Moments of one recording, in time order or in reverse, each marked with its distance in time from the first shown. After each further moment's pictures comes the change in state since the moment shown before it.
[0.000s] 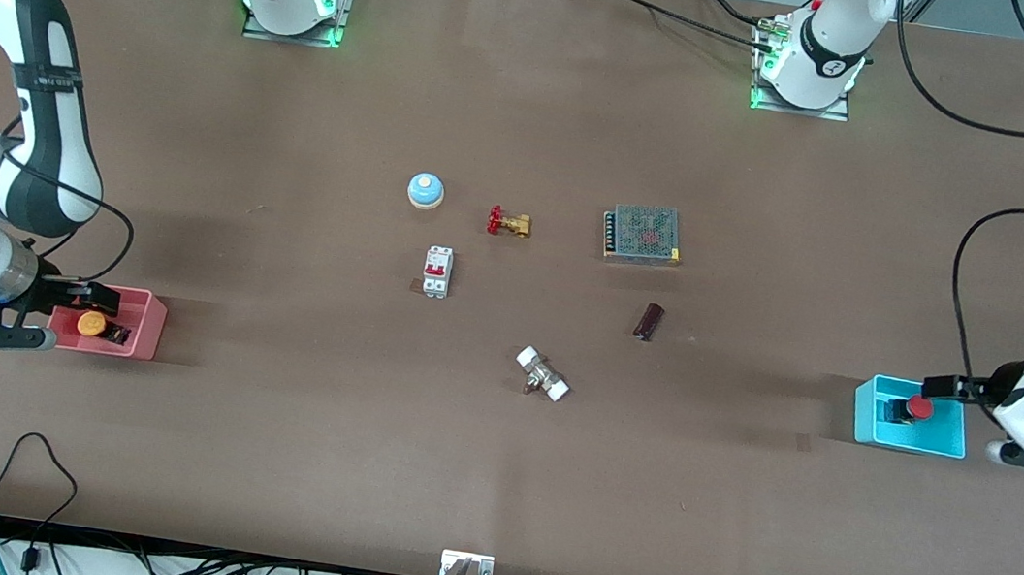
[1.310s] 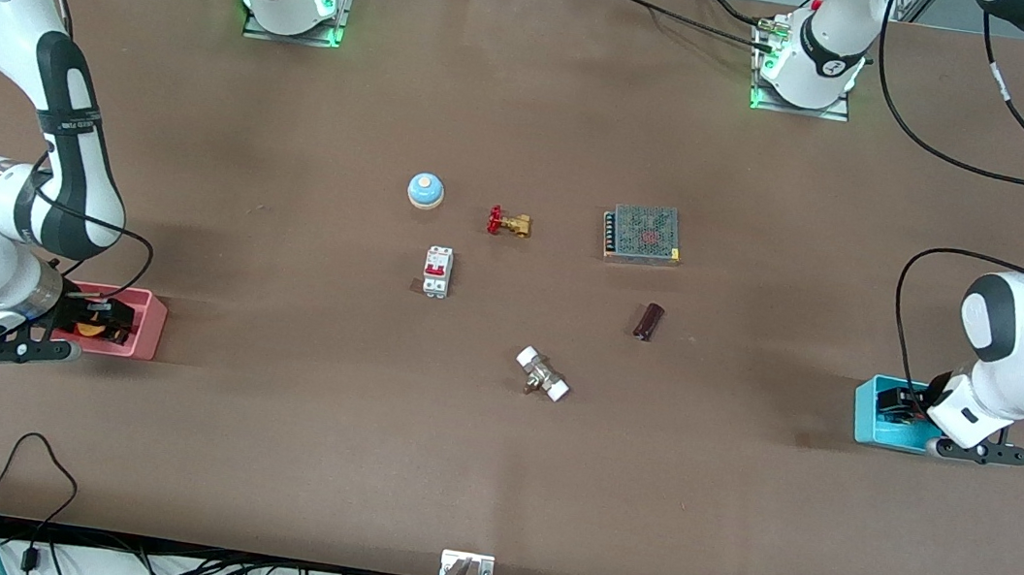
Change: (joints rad) left arm 0.033 0.110 0.000 -0.201 0.000 0.412 0.000; right arm -0.019 0.101 0.000 0.003 0.000 0.127 -0.039
